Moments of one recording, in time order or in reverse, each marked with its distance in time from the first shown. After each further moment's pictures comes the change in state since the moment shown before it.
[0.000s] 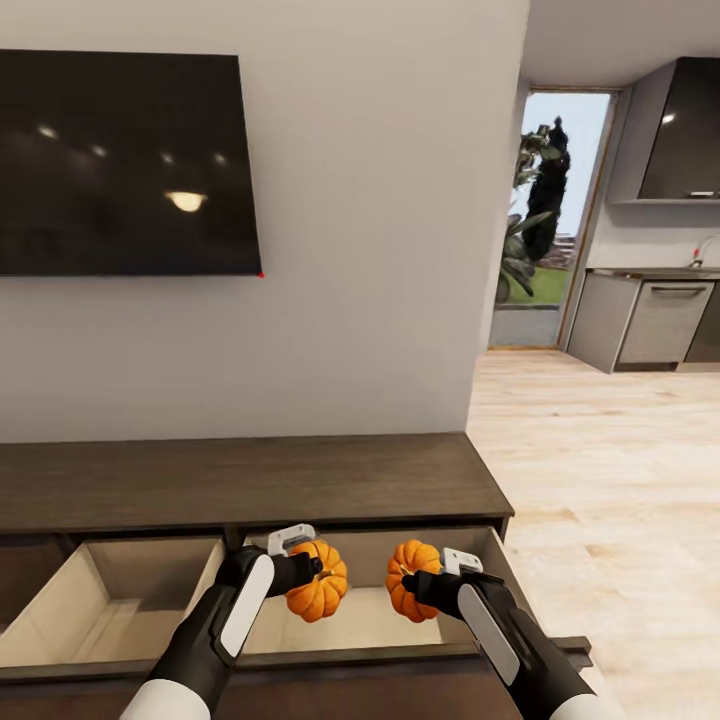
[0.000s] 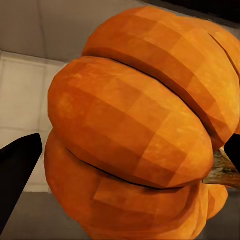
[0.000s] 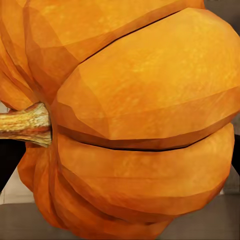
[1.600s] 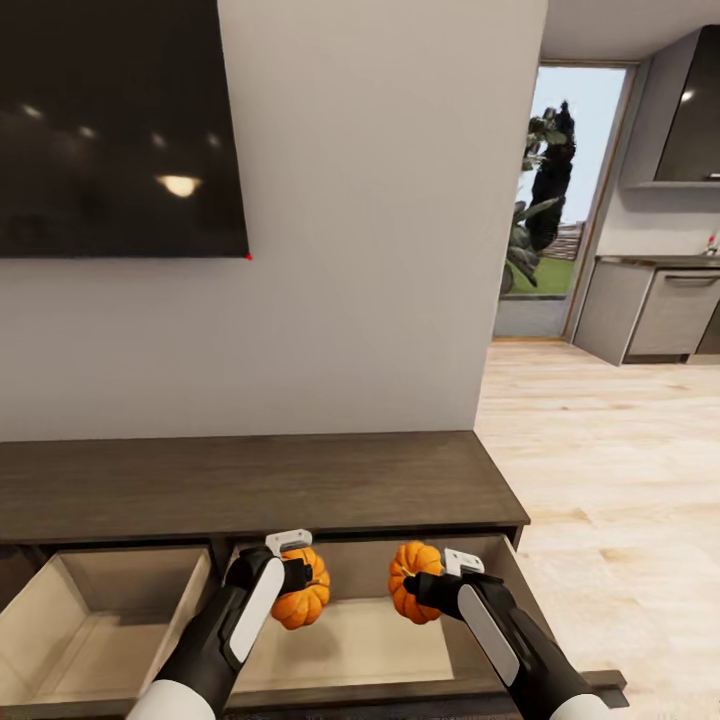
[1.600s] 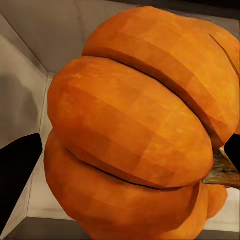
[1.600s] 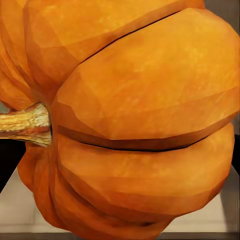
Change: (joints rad) left arm 0.000 -0.004 -0.068 -0.002 -0.027 0.002 0.194; right arm 0.000 0.000 0.000 0.003 0.010 0.007 -0.013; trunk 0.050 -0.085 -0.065
